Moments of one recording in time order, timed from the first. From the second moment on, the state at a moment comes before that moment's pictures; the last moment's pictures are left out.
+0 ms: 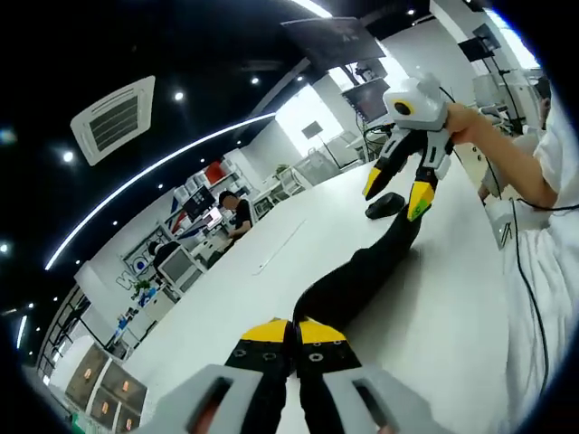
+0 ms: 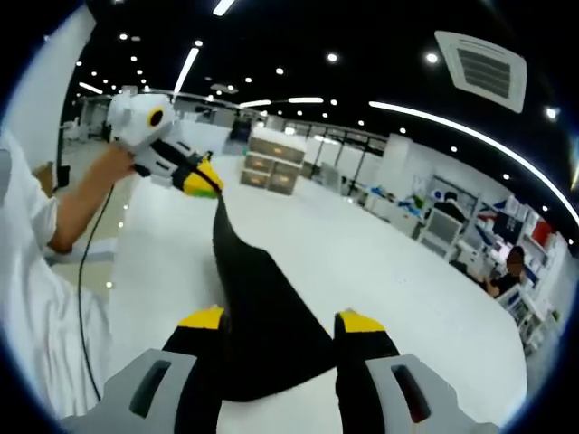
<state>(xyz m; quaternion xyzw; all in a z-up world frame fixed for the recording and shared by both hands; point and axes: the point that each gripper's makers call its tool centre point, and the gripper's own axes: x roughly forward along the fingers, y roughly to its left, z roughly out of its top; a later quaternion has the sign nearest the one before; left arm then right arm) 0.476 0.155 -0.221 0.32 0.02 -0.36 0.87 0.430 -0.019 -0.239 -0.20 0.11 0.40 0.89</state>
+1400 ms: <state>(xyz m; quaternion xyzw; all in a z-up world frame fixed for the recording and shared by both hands) 0.469 0.151 -0.221 0.32 0.02 -0.36 0.87 0.379 0.056 -0.211 -0.26 0.04 0.44 0.86</state>
